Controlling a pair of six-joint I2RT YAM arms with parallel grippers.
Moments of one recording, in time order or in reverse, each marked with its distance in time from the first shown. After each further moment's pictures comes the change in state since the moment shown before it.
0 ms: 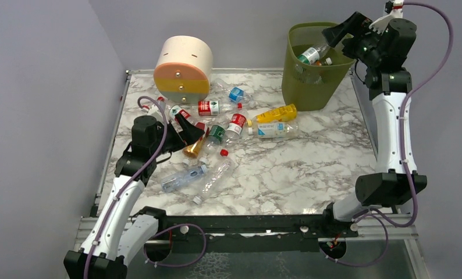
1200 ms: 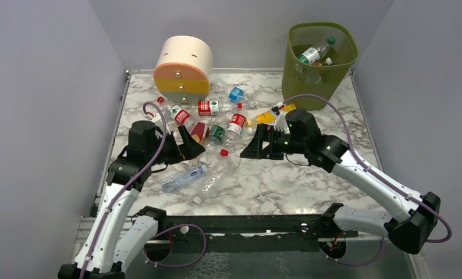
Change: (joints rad) left arm -0.020 -0.017 0.141 -0.305 0.081 0.107; right arm 0.832 -0.423 -0.855 -0.056 -0.050 0.280
